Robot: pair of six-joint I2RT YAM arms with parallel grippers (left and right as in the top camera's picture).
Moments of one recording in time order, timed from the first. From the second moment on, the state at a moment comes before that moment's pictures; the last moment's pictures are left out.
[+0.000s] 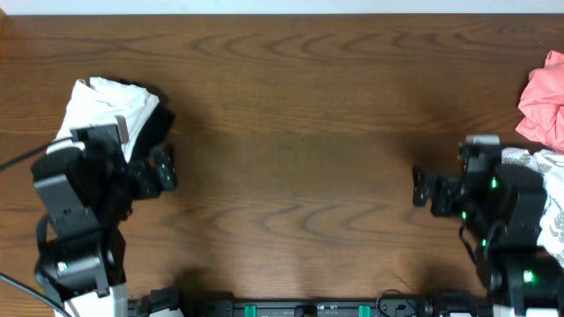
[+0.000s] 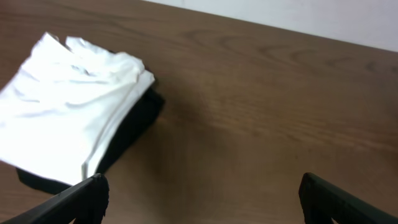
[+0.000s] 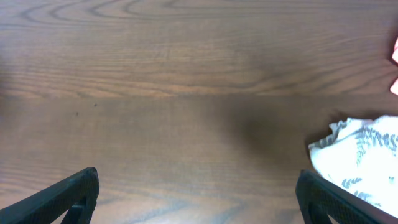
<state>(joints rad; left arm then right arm) 0.27 0.83 0.98 -0.81 0.31 -0.01 0.00 0.70 0.81 -0.79 -0.11 0.10</state>
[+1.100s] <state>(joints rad) 0.27 0.82 0.95 -0.84 0.32 -0.01 0.02 0.32 0.67 -0.97 -0.08 0.10</state>
